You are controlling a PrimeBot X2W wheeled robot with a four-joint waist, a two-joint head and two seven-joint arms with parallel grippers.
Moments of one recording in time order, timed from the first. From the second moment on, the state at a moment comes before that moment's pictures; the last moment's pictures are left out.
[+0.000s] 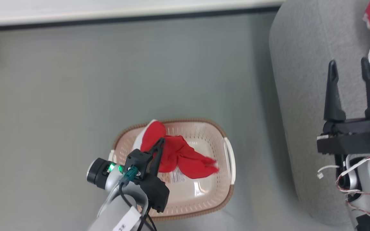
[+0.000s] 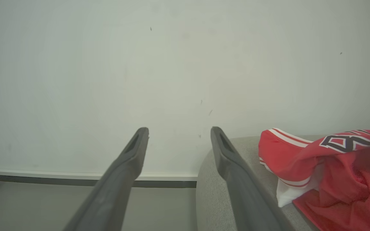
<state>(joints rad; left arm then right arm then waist) -0.51 0.04 -0.55 0.72 -0.28 0.02 -0.25 -0.42 -0.23 0.13 0.08 0.23 -0.06 -0.26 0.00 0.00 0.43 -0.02</state>
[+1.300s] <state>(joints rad) 0.06 0.23 -0.22 0.15 -0.38 0.11 -0.25 0.00 -0.19 0.19 0.05 0.21 -0.06 -0.26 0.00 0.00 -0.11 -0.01</state>
